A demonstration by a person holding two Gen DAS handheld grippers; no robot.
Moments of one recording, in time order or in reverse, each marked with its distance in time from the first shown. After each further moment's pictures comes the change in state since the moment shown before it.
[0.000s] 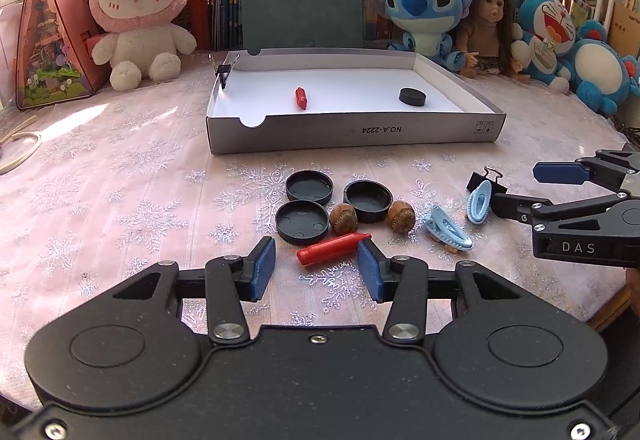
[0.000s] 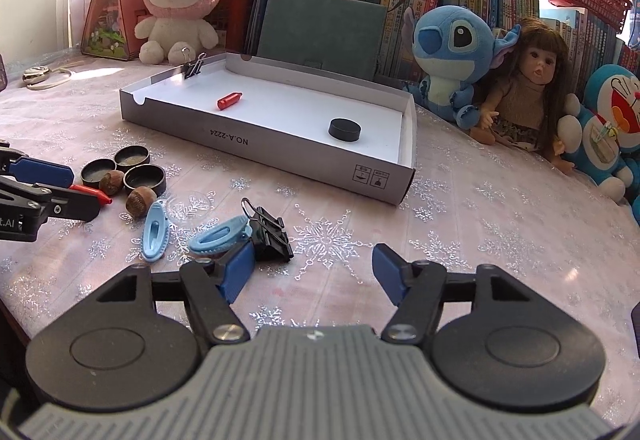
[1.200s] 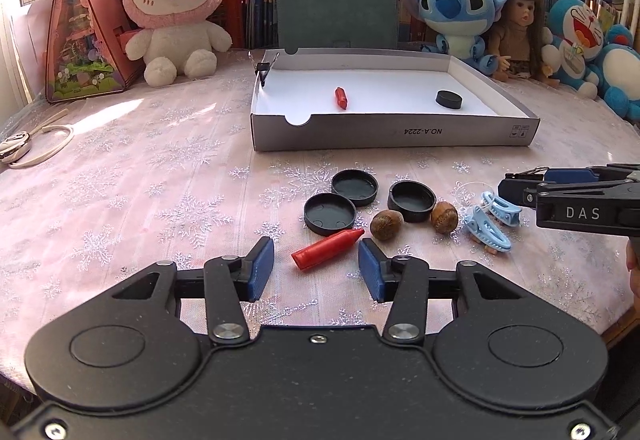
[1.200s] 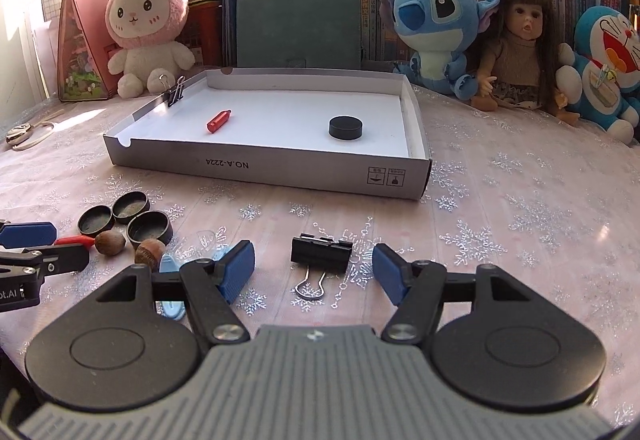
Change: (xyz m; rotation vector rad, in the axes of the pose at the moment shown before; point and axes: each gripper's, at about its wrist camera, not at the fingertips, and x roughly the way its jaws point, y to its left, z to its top) left arm -0.004 0.015 -0.002 -0.024 -0.001 0.072; right arm 0.017 0.002 0.013 0.209 0.022 0.022
